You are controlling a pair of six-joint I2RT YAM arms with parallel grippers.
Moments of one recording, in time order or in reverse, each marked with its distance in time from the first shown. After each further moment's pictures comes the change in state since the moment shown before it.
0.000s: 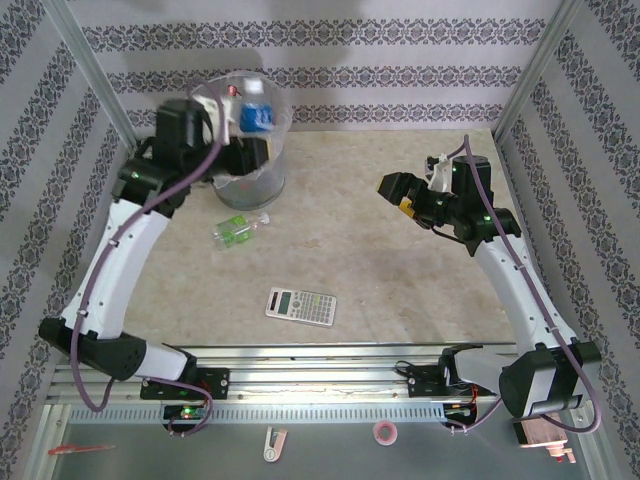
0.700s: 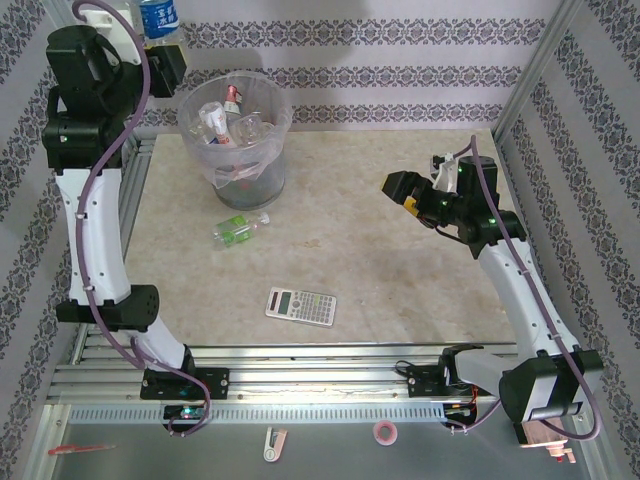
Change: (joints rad) left arm 0.333 0.251 0.575 0.014 0.045 0.153; right arm -0.020 -0.024 0.001 0.000 0.002 0.000
